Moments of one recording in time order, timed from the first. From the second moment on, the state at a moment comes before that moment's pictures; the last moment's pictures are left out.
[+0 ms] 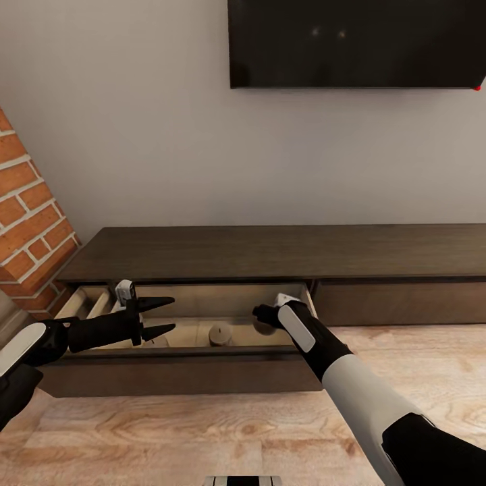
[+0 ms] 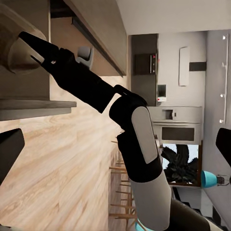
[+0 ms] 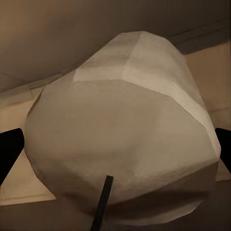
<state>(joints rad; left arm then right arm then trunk) -0.54 0.57 -0.26 -1.48 2.10 1.01 0.11 -0.92 0.11 0.42 -0.72 -0.90 0.55 -0.49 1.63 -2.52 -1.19</state>
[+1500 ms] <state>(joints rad) -0.54 0.57 -0.26 -1.48 2.10 1.01 0.11 -0.92 0.11 0.42 -0.67 -0.89 0.50 -0.49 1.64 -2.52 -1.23</state>
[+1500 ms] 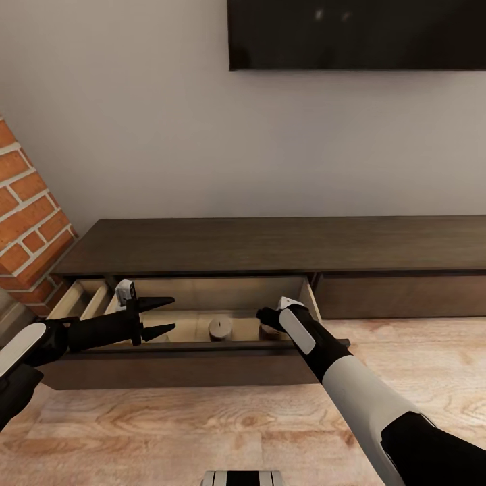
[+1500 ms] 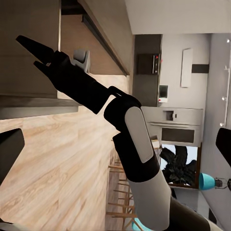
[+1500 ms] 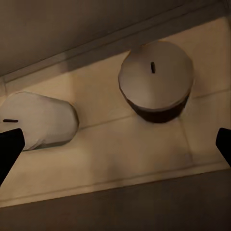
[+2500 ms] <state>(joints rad) -0.54 0.57 -0.26 -1.48 2.10 1.00 0.11 -0.92 0.10 0.42 -0.69 -0.90 0.51 -0.36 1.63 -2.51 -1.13</state>
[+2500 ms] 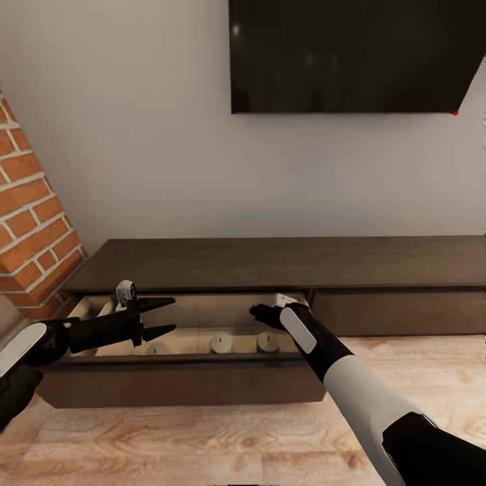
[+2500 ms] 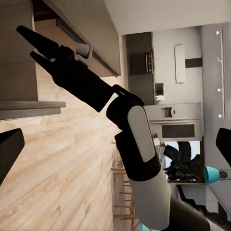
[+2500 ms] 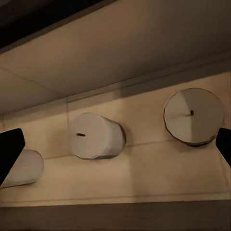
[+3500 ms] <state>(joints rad) -0.54 0.57 -0.26 -1.49 2.09 1.00 0.11 -0.92 0.11 0.42 -0.69 -0.90 0.52 -0.36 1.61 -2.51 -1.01</state>
